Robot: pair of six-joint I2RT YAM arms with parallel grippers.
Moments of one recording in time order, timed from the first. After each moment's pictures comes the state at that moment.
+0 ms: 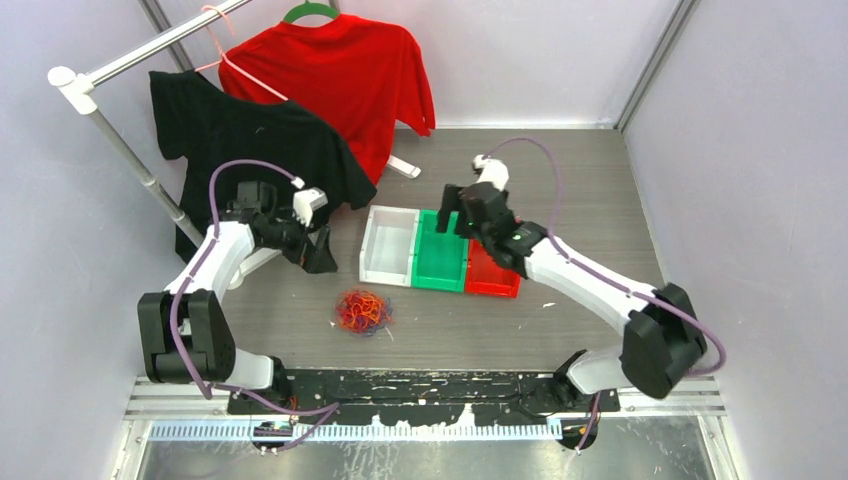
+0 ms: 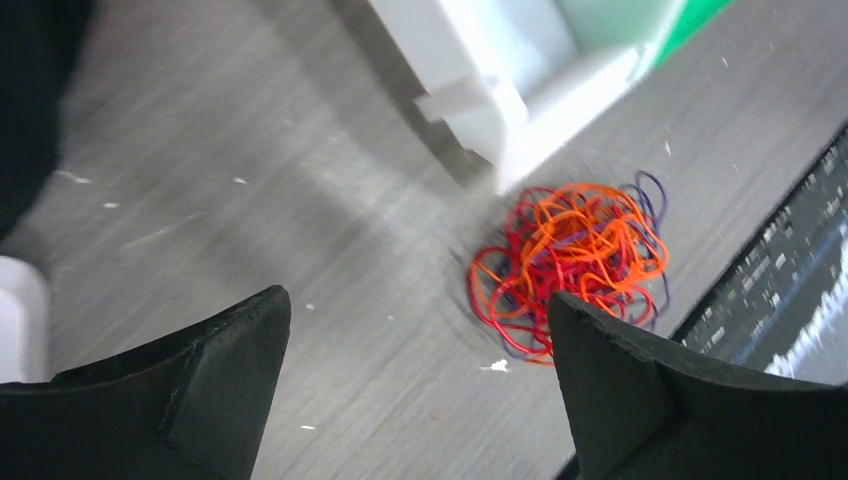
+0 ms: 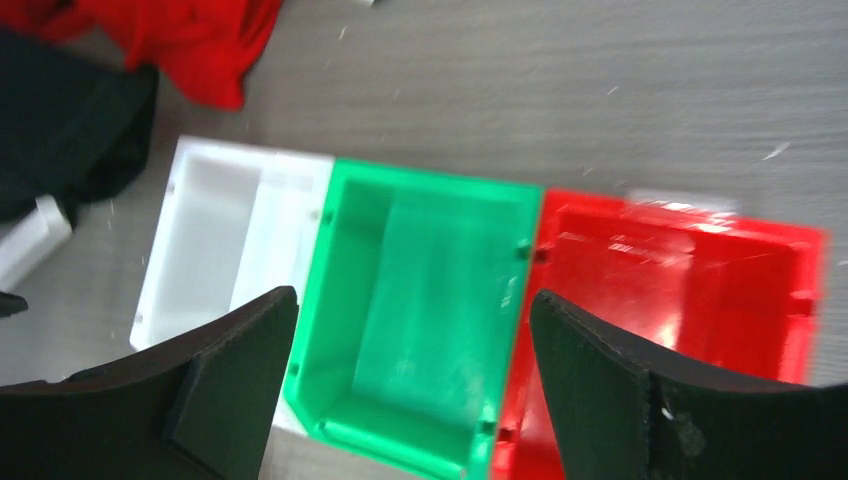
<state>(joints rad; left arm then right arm) 0.04 1.41 0.98 -0.68 0.71 0.50 0.61 1.33 0.97 -0.17 0.35 0.55</state>
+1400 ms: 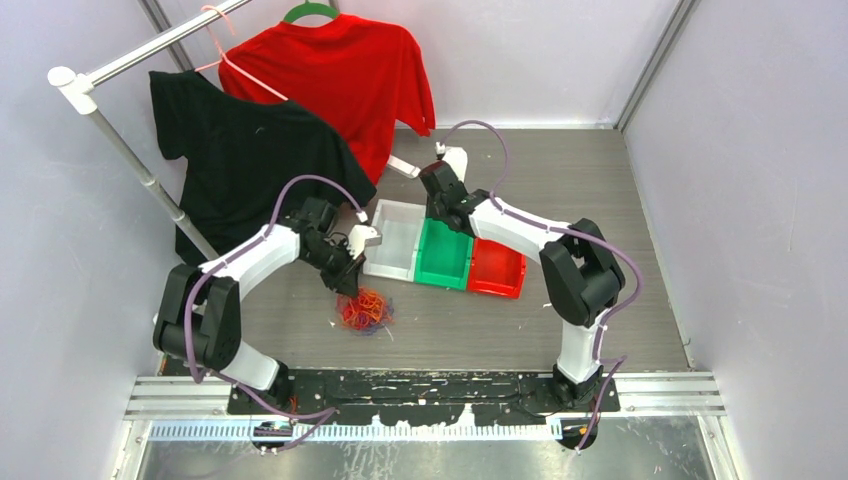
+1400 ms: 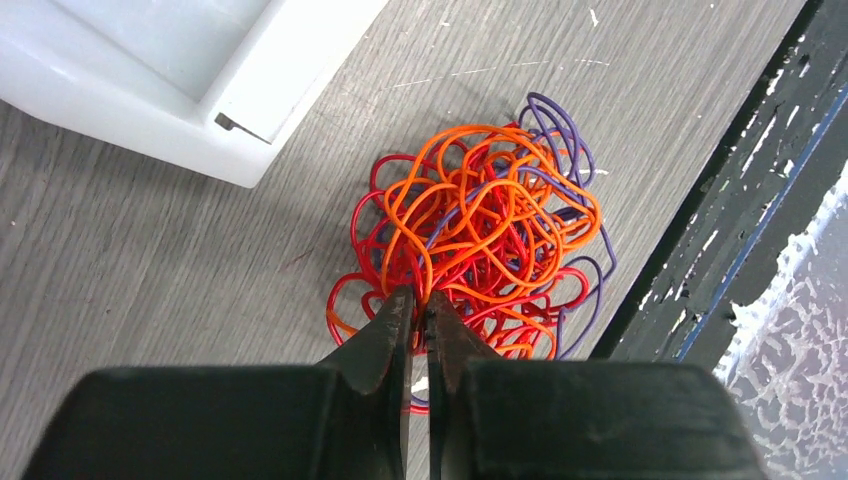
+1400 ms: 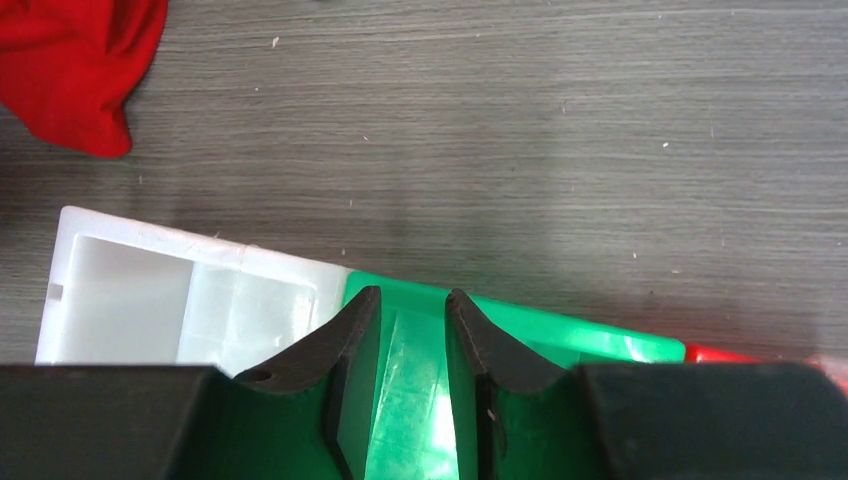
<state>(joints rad) -0.32 1.51 0.93 -0.76 0.60 0.58 0.67 1.86 1.34 -0.23 0.42 0.53</state>
